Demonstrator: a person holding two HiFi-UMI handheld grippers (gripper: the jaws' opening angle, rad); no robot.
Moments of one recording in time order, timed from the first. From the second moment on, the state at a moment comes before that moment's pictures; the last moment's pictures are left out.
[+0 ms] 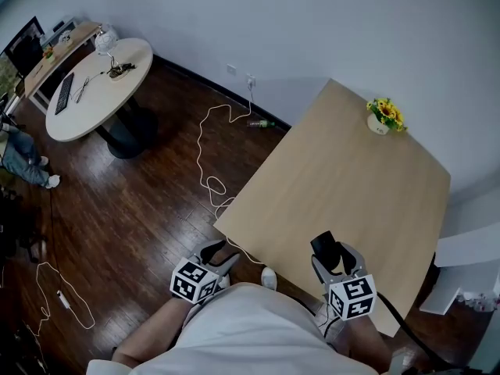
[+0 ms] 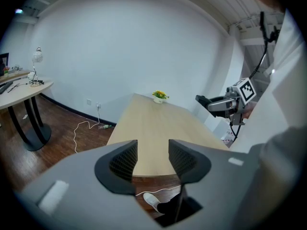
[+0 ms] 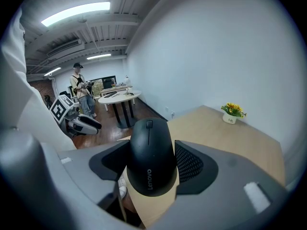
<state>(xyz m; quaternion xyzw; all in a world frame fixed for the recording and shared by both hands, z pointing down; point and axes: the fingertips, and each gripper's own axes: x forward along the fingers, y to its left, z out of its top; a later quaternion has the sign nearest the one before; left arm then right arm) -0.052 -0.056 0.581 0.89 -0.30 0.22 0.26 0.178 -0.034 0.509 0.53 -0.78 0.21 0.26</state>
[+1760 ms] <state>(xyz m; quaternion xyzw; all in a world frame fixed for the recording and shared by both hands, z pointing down) -0.090 -0.035 0.592 0.84 -0.38 0.22 0.30 0.174 -0.134 0.711 0.49 -0.76 0.26 0.33</state>
